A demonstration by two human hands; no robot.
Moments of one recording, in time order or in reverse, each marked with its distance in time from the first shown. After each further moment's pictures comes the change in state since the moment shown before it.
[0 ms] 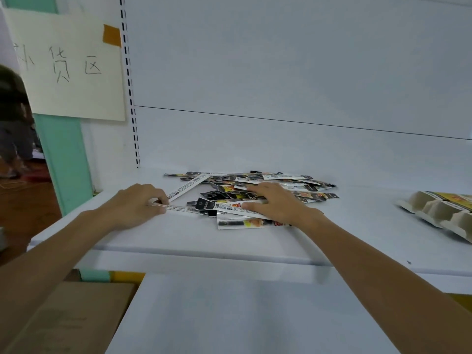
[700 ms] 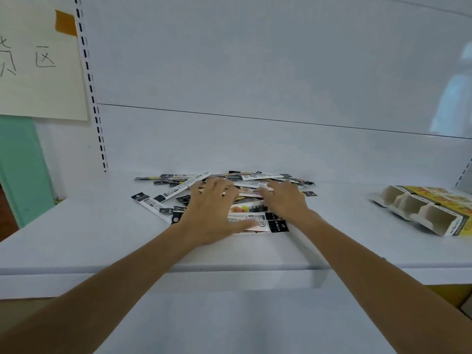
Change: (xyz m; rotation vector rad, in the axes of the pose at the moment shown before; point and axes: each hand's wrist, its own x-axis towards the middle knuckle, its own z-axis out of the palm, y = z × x) left_hand 0.048 0.158 0.053 0.169 0.294 0.313; right_hand -0.003 0.041 -0.007 0.082 0.176 0.479
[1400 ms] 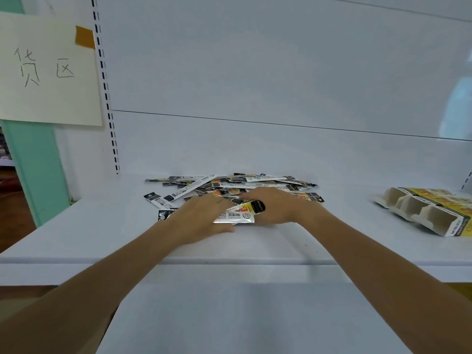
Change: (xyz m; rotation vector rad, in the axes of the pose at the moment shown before) left_hand -0.018 -0.024 -0.015 -0.023 -0.241 0.158; right_hand -0.021 -0.018 -0.020 -0.116 -0.289 -0.539
